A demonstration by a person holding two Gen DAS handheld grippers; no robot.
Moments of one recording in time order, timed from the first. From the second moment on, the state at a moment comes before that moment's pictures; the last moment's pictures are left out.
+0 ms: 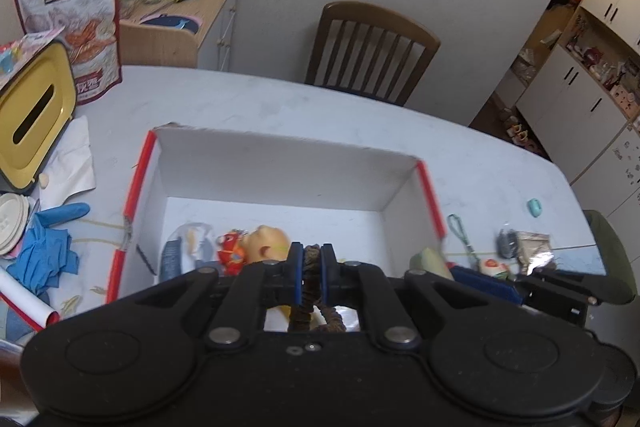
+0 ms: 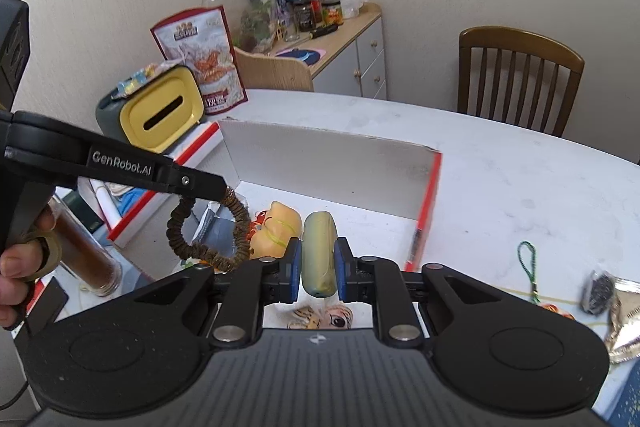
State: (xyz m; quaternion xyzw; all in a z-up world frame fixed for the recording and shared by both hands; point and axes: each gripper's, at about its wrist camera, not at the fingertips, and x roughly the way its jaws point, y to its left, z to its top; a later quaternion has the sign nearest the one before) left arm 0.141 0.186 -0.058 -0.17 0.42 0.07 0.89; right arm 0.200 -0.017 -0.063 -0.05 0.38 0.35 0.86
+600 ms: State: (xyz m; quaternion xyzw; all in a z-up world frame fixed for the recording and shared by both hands) left arm 0.152 0.207 -0.107 -0.15 0.48 0.06 0.86; right arm 0.245 0.042 -0.111 -0.08 0.44 0.34 0.83
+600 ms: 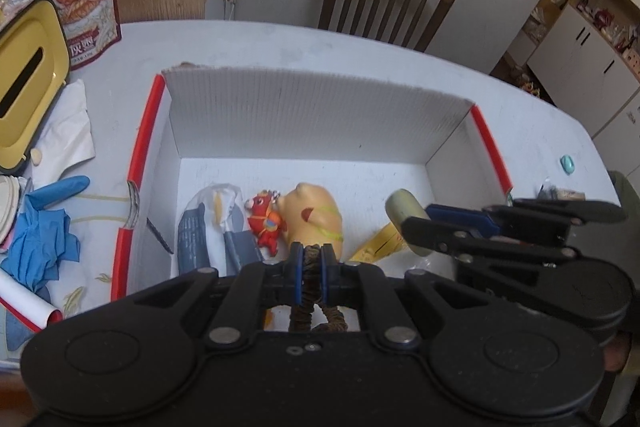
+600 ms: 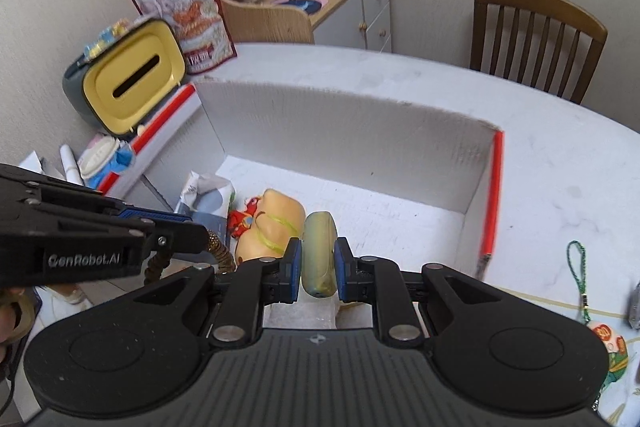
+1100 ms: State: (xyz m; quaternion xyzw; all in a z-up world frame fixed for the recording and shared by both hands) left arm 0.159 0.212 -0.139 -0.12 0.53 0.05 0.84; right arm 0.251 0.061 -0.128 -0.09 0.47 0.34 0.81
